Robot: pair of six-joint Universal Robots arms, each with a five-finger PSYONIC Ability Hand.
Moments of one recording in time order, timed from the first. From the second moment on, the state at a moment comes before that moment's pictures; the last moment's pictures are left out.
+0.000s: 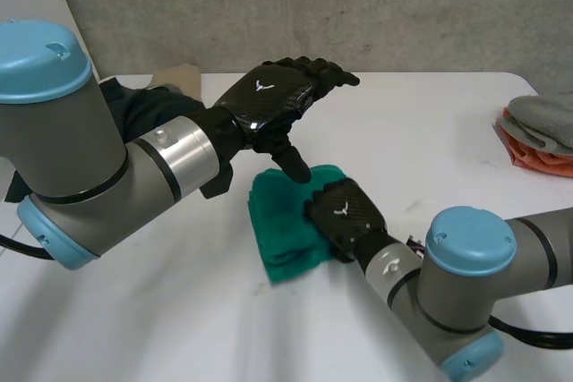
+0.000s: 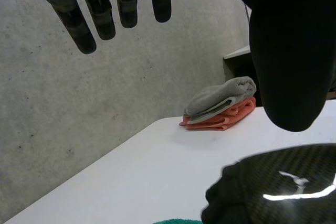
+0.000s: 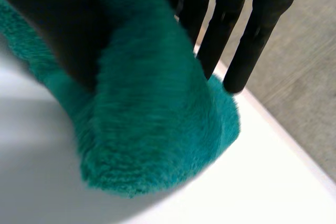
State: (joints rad) left arm 4.18 -1.94 -1.29 3.20 -1.04 3.17; right arm 2.15 -0.96 1.69 -0.54 1.34 2.64; left_hand 0.20 0.21 0.21 0.21 0.05; right_hand 0.86 0.90 0.89 0.89 0.68
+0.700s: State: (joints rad) left arm 4.15 -1.90 -1.26 3.22 -1.09 3.17; right arm 1.34 -0.86 1.10 -0.93 1.14 3.19; left_hand 0.20 0.21 0.21 0.21 0.05; right_hand 1.00 1.13 1.18 1.20 0.92
